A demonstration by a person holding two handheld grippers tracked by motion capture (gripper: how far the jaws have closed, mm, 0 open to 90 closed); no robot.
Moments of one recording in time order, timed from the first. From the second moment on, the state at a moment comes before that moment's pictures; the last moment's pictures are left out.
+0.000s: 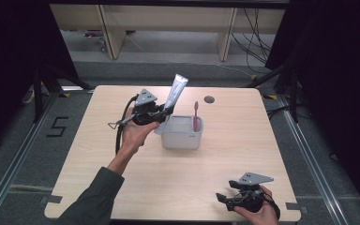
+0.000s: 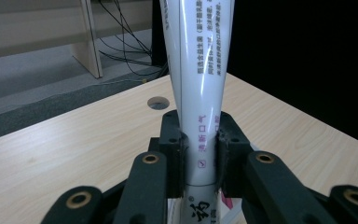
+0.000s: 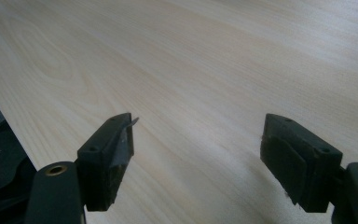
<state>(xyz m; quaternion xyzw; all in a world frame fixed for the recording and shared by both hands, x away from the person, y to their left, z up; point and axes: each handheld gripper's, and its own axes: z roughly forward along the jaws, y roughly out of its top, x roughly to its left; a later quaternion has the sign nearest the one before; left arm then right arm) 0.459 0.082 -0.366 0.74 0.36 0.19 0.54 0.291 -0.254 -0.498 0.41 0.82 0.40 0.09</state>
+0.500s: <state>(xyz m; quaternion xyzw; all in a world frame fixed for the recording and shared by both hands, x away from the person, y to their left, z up) 0.479 0.054 -0.374 0.72 0.37 0.19 0.56 0.289 -0.254 -0.496 0.41 0.82 0.40 0.08</state>
